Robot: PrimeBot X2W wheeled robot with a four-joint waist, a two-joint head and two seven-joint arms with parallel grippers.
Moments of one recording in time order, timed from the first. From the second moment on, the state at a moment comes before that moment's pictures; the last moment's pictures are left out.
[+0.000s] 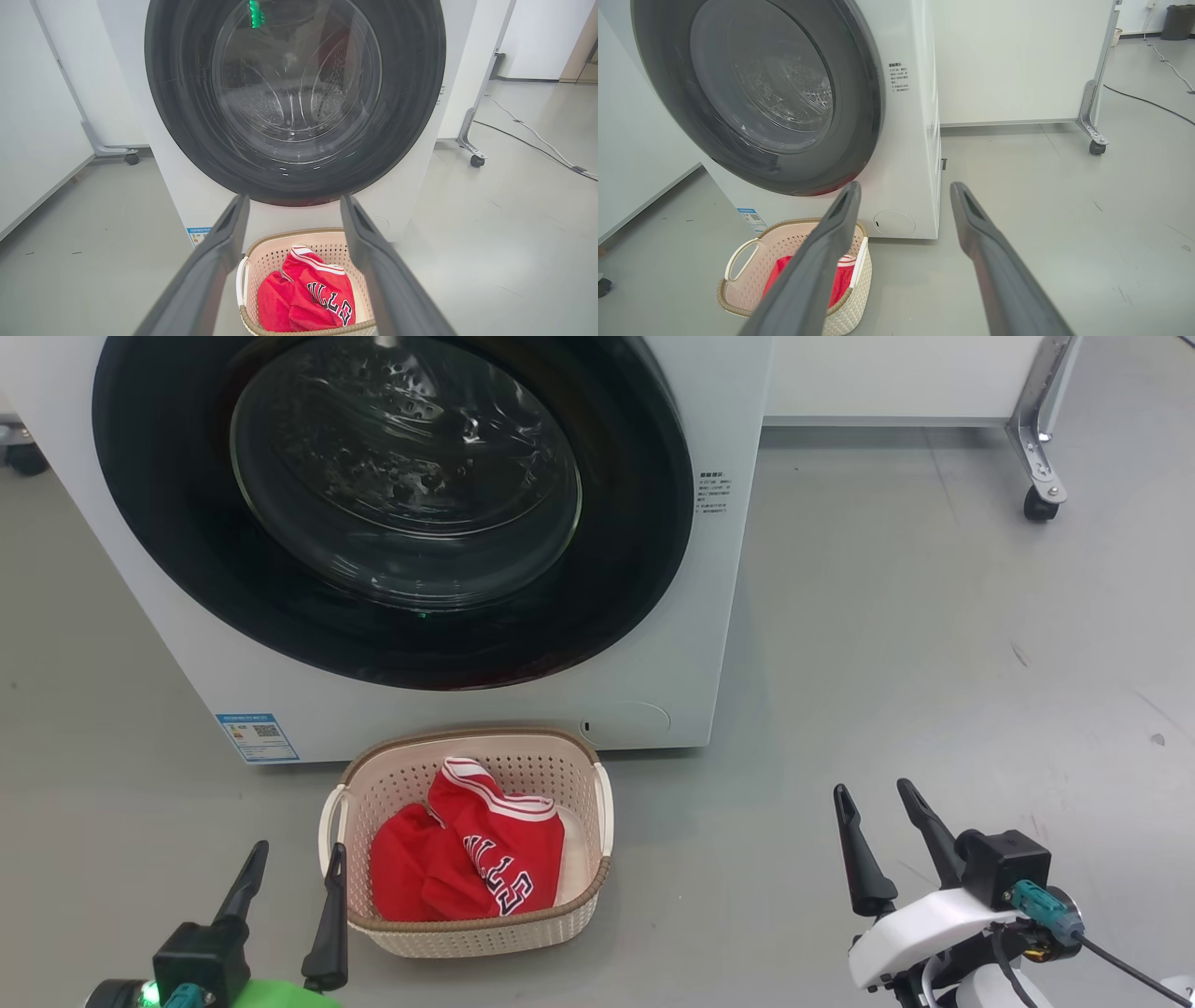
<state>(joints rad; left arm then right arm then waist) 0.10 0.14 -0.18 0.07 -0.32 0.07 -0.15 -0.05 -0.06 0.23 0.35 0.36 0.03 -0.25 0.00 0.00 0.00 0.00</state>
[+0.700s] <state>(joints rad) 0.11 0.14 -0.18 0.05 -0.32 0.07 -0.14 -0.03 -0.06 0.24 0.31 0.33 0.01 -0.25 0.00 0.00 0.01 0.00</state>
